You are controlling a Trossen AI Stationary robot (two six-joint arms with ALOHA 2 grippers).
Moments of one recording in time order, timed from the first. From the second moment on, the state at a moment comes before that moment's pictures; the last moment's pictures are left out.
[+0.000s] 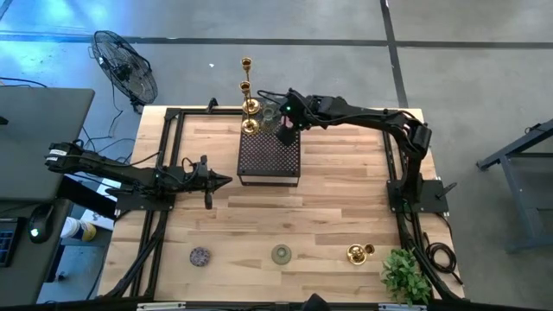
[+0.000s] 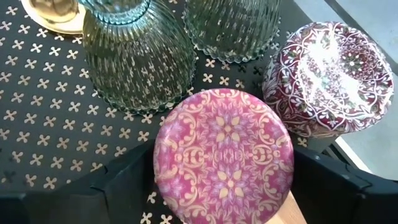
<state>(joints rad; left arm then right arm) -0.12 0.69 0.01 0.50 -0.33 -0.19 -0.41 1.89 1.65 -0.71 0.19 0.17</state>
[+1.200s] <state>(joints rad) -0.12 0.69 0.01 0.49 -0.32 -0.19 -0.30 1.71 1.65 -0.73 0.38 0.09</state>
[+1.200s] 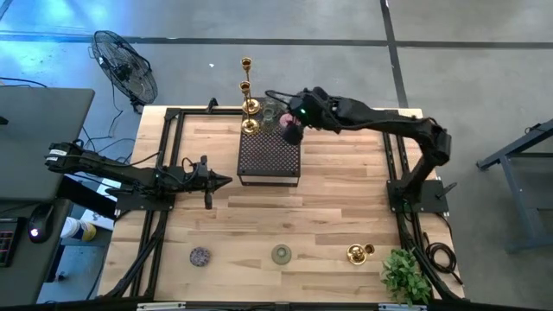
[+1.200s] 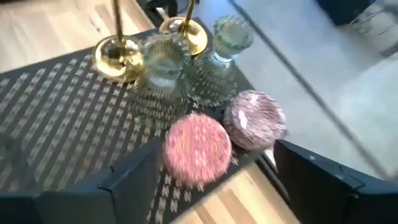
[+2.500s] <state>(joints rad) -0.29 0.70 0.20 0.16 -0.26 -0.32 0.23 1.23 0.57 0.48 0.41 -0.03</state>
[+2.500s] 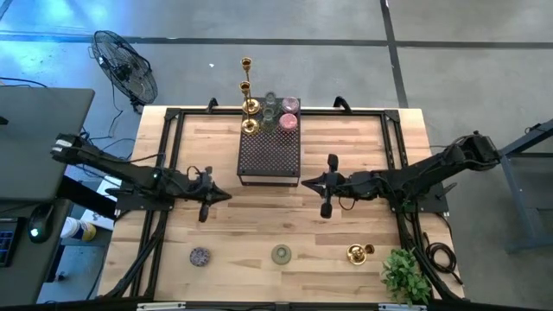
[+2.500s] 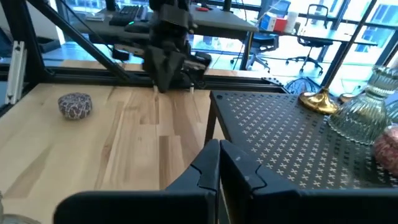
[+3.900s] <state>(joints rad) -0.89 1.50 1.13 -0.89 -0.14 -1.34 0.25 1.24 0.57 0.48 0.41 -0.05</state>
